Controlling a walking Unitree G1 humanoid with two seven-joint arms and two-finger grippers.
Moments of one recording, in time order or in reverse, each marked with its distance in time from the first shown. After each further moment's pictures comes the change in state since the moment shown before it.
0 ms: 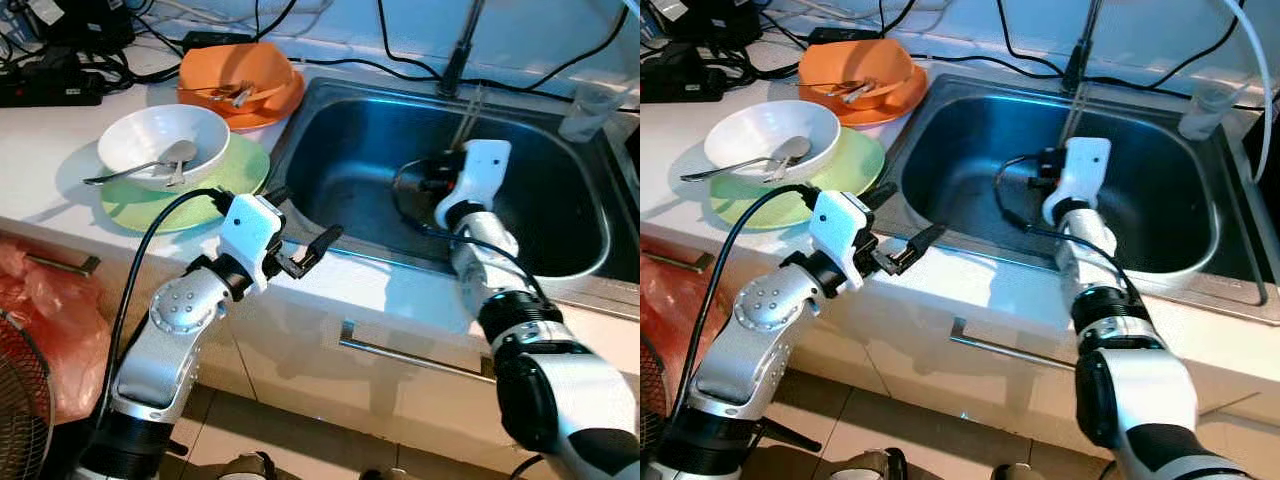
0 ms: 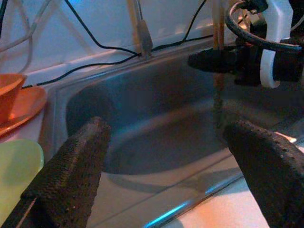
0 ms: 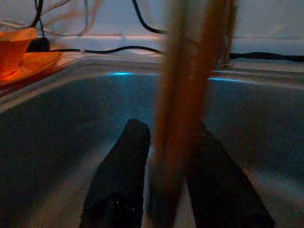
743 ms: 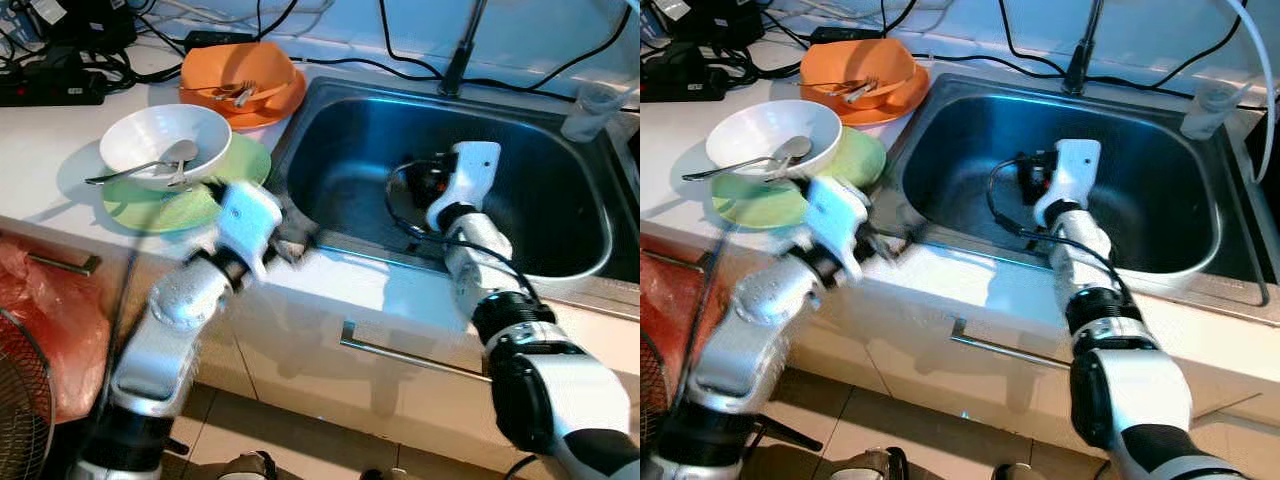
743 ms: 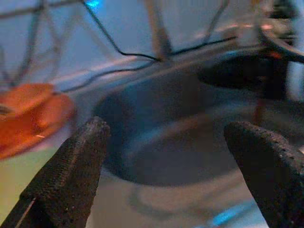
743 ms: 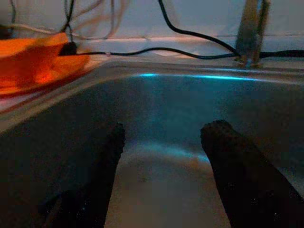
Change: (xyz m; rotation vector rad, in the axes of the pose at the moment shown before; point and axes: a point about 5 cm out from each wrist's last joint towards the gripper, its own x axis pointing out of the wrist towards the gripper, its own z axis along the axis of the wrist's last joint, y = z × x) left arm 0.002 0.013 0.011 0.064 -0.019 0.113; right arm 0.001 0.013 0.000 0.044 -0.012 0.096
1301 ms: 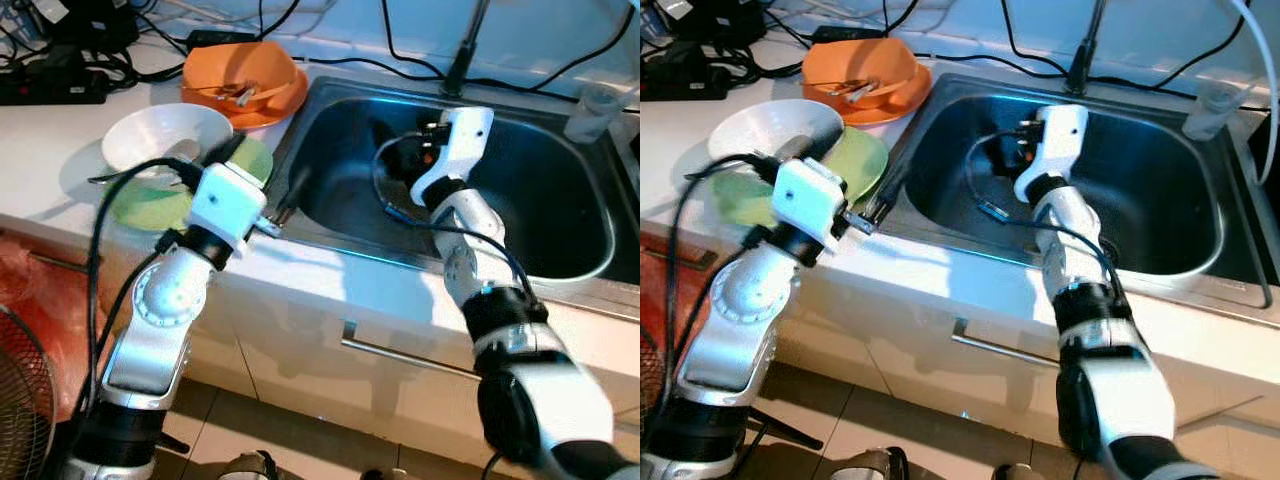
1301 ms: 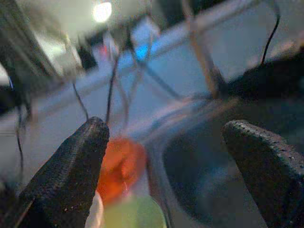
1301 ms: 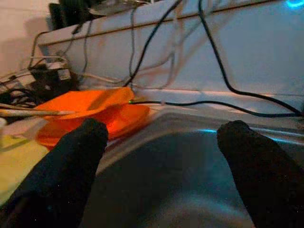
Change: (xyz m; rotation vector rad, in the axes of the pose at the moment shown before) left arm -0.006 0.009 0.030 0.287 -0.215 0.149; right arm 0.004 0.033 0.039 0.036 -0.159 0.193
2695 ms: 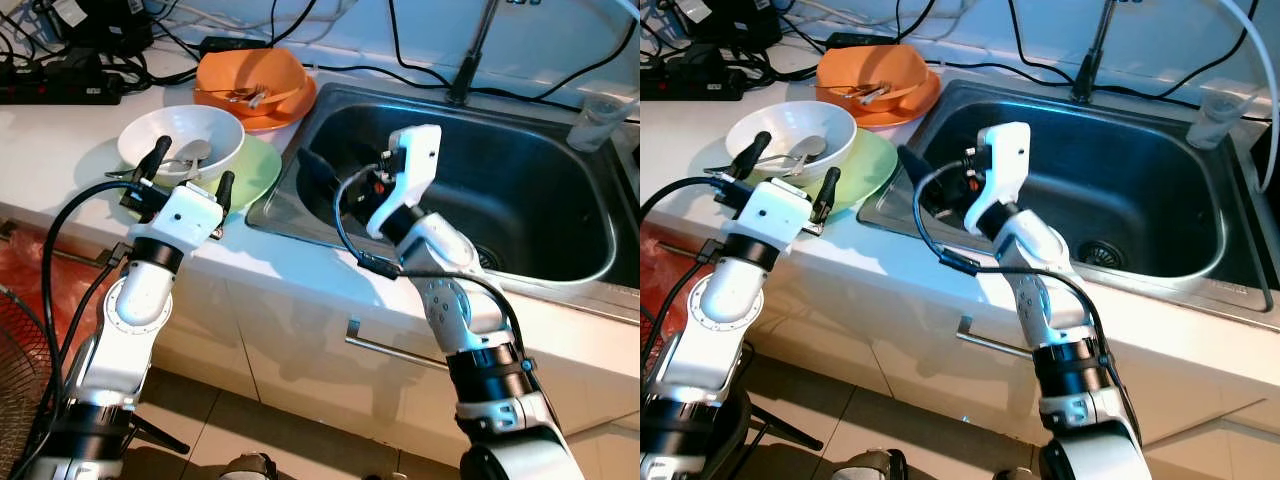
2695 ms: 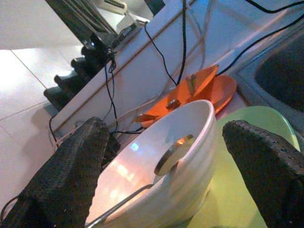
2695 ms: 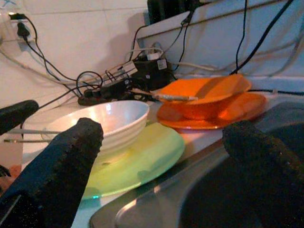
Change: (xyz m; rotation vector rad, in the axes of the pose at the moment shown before) left arm -0.029 0.039 -0.059 0.280 0.247 0.212; right arm -0.029 0.068 0.003 0.155 0.079 0.290
